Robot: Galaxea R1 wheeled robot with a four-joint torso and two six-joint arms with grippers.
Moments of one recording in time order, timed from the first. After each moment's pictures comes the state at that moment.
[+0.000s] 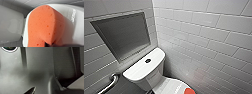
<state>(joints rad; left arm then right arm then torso) 1.49 3.03 -2.68 0.17 -0.05 -0.06 -0.88 2.52 -1.79 0.28 0.21 0.20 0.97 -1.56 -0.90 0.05</state>
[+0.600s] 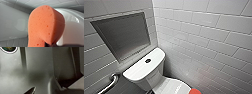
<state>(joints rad) 1.49 3.03 -2.68 0.17 -0.05 -0.06 -0.91 2.29 -1.49 0.24 0.24 0.20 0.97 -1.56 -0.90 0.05</state>
